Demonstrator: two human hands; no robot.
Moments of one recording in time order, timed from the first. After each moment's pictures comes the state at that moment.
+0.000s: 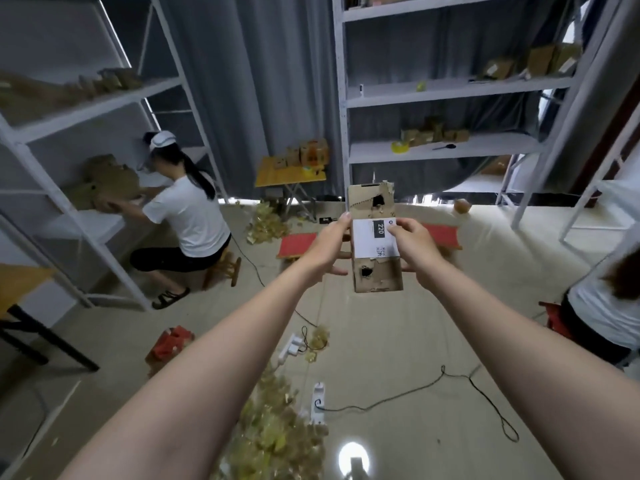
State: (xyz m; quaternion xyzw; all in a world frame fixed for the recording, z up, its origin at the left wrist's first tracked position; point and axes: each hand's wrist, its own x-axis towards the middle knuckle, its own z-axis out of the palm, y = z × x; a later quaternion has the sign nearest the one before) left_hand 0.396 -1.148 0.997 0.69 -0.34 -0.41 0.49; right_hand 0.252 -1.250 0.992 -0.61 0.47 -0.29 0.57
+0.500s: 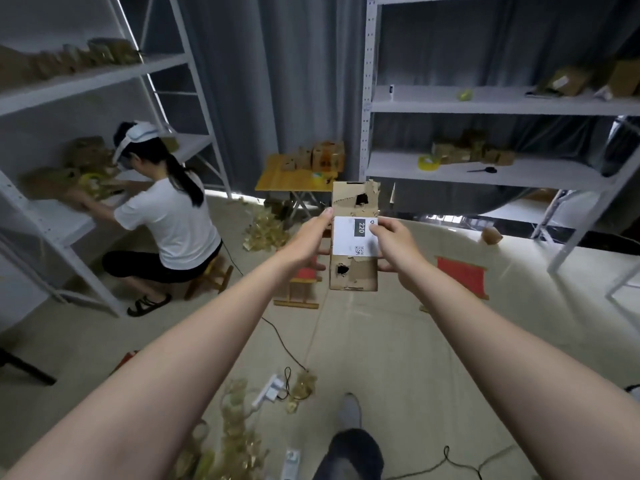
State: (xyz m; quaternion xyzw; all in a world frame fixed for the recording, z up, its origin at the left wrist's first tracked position) left_hand 0.597 -1.417 0.986 0.70 -0.32 -0.38 0.51; right_hand 0.457 -1.536 0.981 -0.63 0.41 -0.24 0.61
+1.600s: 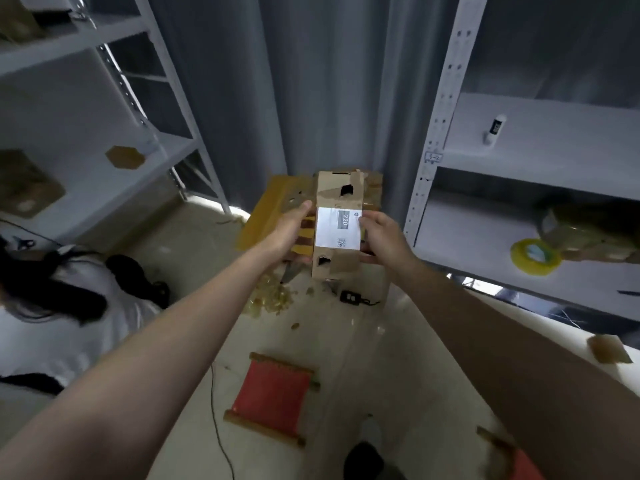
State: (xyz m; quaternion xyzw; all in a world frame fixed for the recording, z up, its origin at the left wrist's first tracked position) left_hand 1.222 -2.098 0.930 0.75 -0.18 -0.36 0.53; right_hand 1.103 -2.247 0.911 -0.66 0.35 -0.13 0.65
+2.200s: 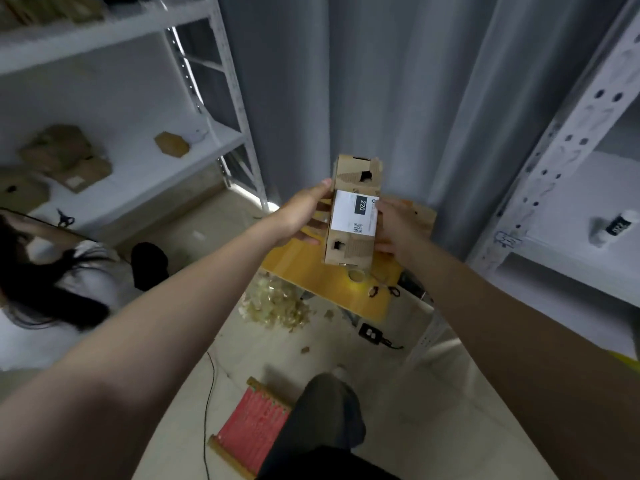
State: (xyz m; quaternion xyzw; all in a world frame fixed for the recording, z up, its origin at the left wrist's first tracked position) left_hand 1.417 -2.217 0.962 0.79 -0.14 -0.32 0.50; right_hand 1.328 -2.389 0.934 -0.65 0.33 -0.04 0.68
